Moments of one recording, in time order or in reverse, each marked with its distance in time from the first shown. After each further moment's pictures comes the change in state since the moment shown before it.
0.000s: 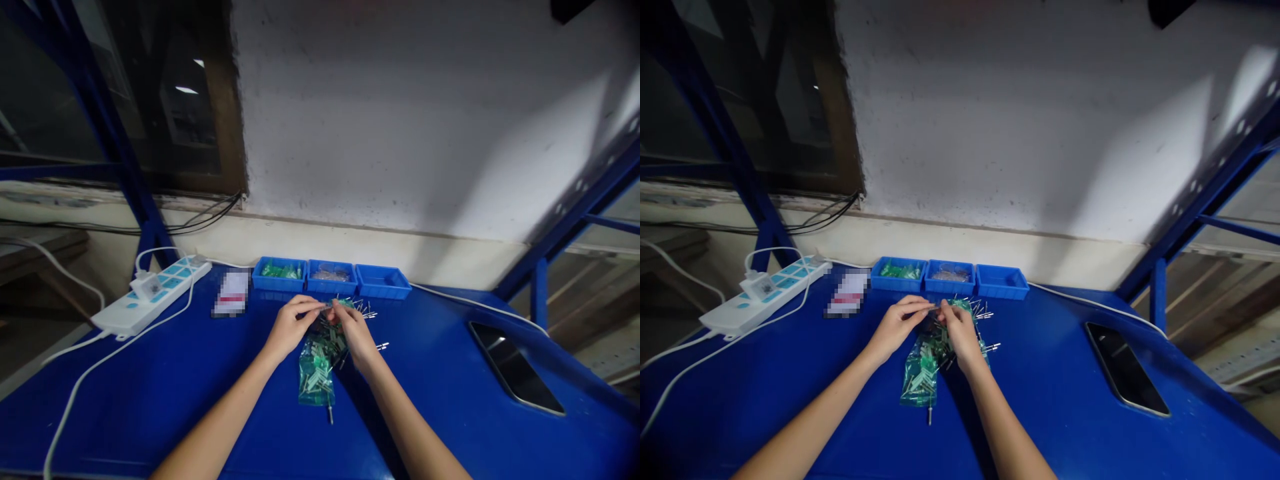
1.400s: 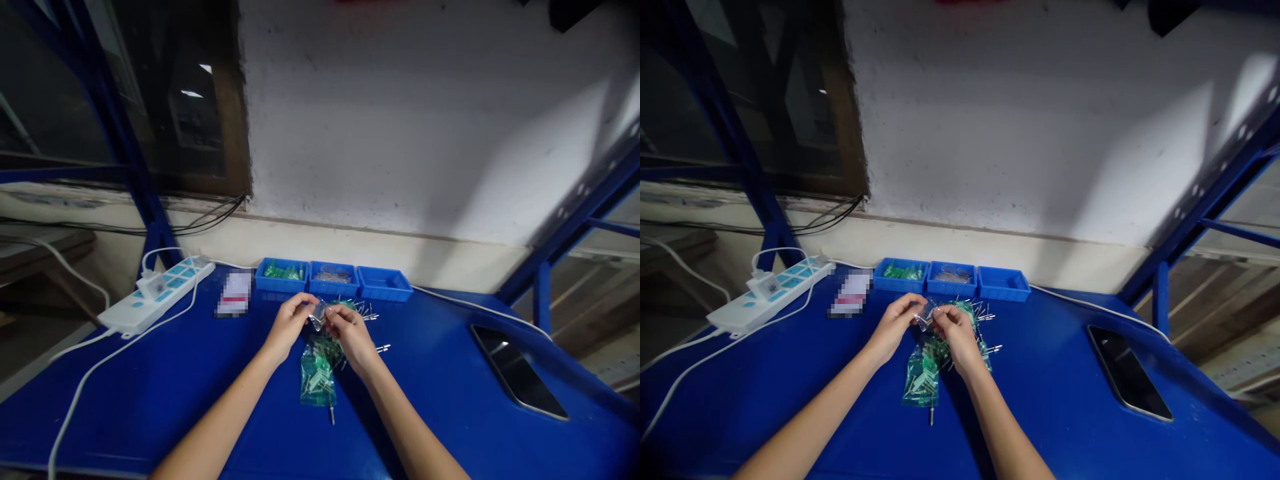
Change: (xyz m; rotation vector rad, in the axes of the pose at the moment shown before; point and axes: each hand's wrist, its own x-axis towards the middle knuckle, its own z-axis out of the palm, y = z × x) left_hand -0.002 0.008 0.001 -0.326 0.092 -0.205; right_hand -0.004 0.003 0.010 0.290 -0.119 0.062
